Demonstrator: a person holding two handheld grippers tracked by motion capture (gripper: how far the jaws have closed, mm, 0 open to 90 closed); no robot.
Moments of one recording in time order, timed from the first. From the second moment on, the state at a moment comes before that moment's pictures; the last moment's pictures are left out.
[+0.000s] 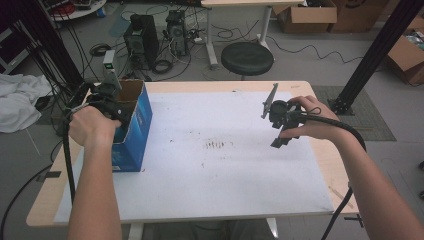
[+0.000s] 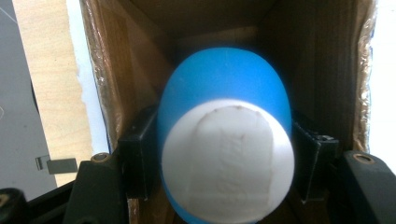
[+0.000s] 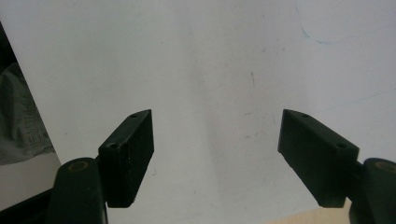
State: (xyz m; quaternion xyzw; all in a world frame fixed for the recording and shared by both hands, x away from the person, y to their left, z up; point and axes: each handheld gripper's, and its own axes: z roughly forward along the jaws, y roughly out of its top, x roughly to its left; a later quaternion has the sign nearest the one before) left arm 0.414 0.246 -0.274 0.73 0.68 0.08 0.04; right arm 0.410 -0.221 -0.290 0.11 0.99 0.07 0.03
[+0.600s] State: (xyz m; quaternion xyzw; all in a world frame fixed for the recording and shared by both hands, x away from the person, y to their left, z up) left arm 0.412 0.244 -0.273 0.74 0.67 0.08 0.04; right arm 0.410 -0.223 -0.292 0.11 0.99 0.07 0.03
